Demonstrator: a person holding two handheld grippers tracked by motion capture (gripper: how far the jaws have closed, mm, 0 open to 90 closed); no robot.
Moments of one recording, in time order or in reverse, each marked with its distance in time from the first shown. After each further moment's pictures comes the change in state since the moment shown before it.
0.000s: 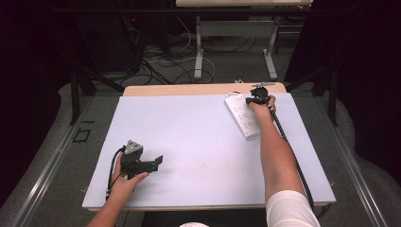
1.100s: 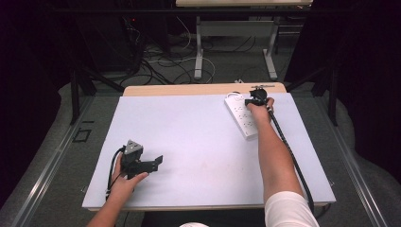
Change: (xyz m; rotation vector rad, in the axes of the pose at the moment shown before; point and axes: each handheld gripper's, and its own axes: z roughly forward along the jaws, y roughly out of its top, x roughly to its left) left arm 0.000 0.001 -0.002 0.008 -0.004 0.006; right arm 0.004 -0.005 0.005 0.000 -0.020 0.069
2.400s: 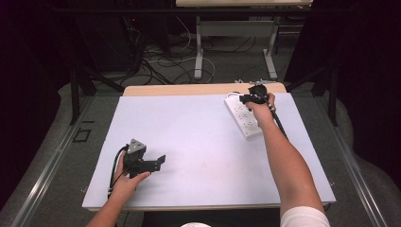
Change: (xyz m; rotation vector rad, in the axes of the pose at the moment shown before) left arm -0.006 0.005 0.003 -0.002 -0.019 0.041; right arm 0.027 0.018 -0.047 -0.060 0.093 -0.095
